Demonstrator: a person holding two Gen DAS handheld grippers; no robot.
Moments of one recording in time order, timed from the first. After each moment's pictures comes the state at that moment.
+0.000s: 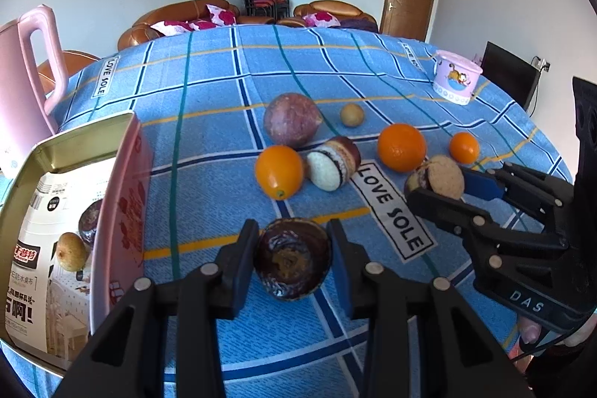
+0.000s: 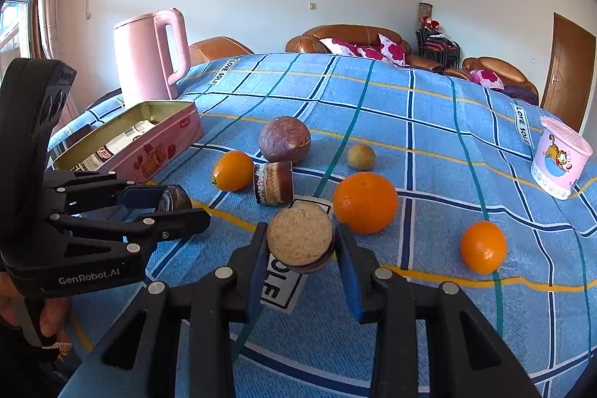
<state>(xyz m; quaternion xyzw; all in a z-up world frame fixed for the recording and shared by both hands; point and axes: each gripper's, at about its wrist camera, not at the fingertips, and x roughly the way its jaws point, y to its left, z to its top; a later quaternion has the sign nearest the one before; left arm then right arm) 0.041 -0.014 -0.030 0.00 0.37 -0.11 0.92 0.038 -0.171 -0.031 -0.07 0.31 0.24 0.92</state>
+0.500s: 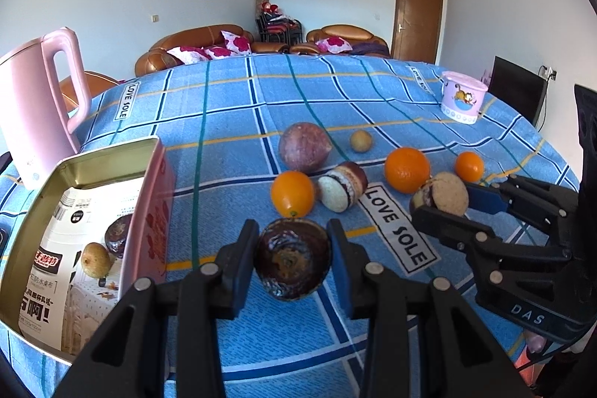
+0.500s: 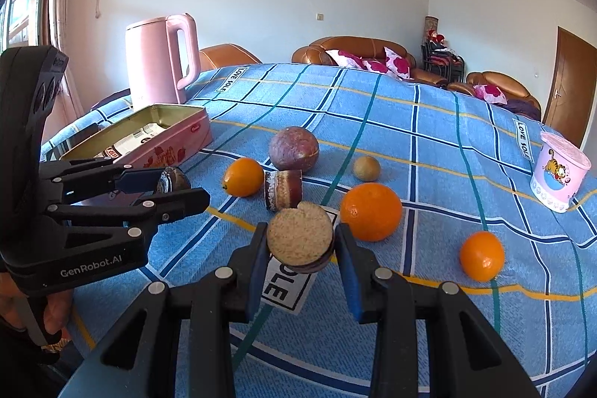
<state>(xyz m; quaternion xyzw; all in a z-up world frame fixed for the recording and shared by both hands) 0.028 -0.011 -0.020 0.01 0.32 -0.08 0.94 0.030 -0.168 -0.028 -0.08 0.28 0.25 0.92</state>
